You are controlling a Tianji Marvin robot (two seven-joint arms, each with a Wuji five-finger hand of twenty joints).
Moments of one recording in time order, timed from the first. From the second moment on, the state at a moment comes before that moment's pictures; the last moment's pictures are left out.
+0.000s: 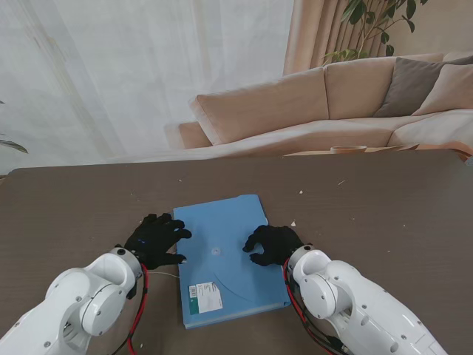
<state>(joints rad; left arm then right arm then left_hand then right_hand) 1.74 -1.03 -1.27 -1.92 1.17 0.02 -0.38 -1.45 -1.05 0.90 -1.56 -0.86 0.12 0.11 0.97 -0.10 -0.01 -0.03 0.34 0.10 0.26 0.46 0.21 0.05 0.29 0.52 0.08 0.10 0.14 0.73 -0.04 0.16 0.27 0.95 0.49 -0.40 0.78 0.04 0.63 -0.19 0.62 0.25 0.47 0.02 0.49 0.31 0.58 0.30 0.46 0.41 0.33 0.28 1.18 0.76</state>
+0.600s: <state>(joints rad) 1.79 -1.01 -1.37 -1.86 1.23 0.02 -0.45 -1.45 -1.05 0.89 -1.56 -0.86 0.12 0.11 0.94 -0.13 0.00 -0.03 0.50 0.13 0.25 0.45 0.23 0.06 0.29 0.52 0.09 0.11 0.14 0.73 -0.04 0.16 0.27 0.95 0.49 -0.40 0.78 0.04 0.63 -0.21 0.62 0.25 0.47 0.02 0.49 0.31 0.58 0.30 0.46 0.41 0.33 0.28 1.18 0.76</state>
